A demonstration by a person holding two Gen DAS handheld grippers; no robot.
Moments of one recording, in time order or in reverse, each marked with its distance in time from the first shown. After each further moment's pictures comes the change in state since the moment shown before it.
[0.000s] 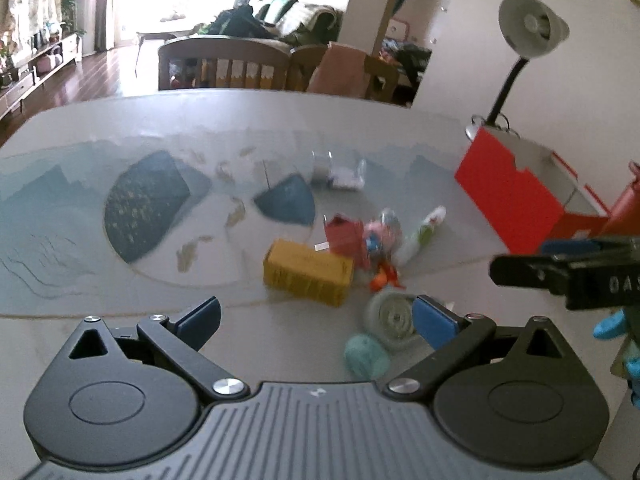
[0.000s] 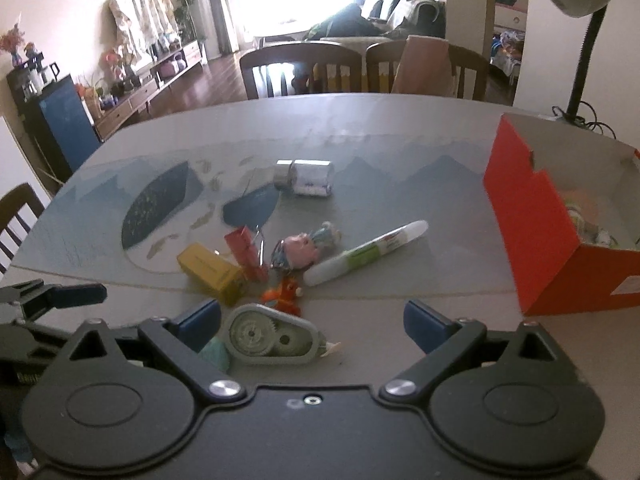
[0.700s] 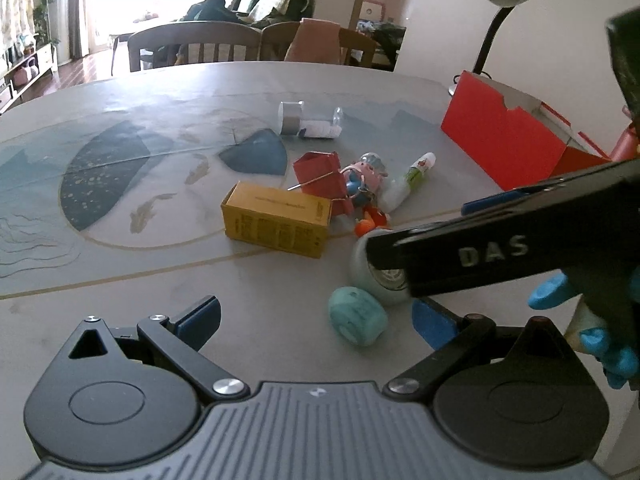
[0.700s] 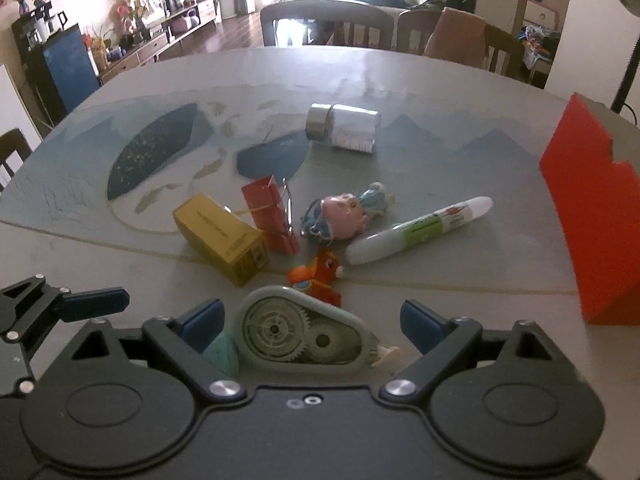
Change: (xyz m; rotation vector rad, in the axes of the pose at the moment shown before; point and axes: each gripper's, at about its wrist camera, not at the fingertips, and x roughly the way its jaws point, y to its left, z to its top) left arm 0.041 -0.016 -0.036 0.083 0.029 -0.016; right arm 0.069 0.033 -0.010 -0.098 0.104 -0.012
